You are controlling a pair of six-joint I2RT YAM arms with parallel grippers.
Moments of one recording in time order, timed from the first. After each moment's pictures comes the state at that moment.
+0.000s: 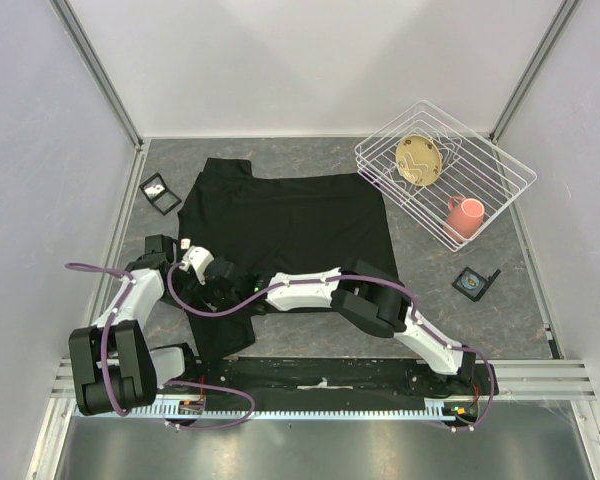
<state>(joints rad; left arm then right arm) 0.16 1.19 0.55 -0.69 -0.08 -1.05 1.23 2.36 1.68 0.15 0.11 0.10</state>
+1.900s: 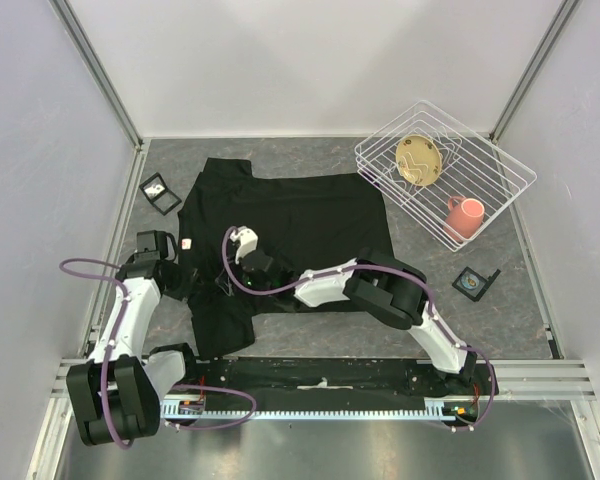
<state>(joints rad) 0.16 1.04 0.60 -0.74 0.02 -1.03 1.14 2.23 1.33 0.54 0.11 0.57</state>
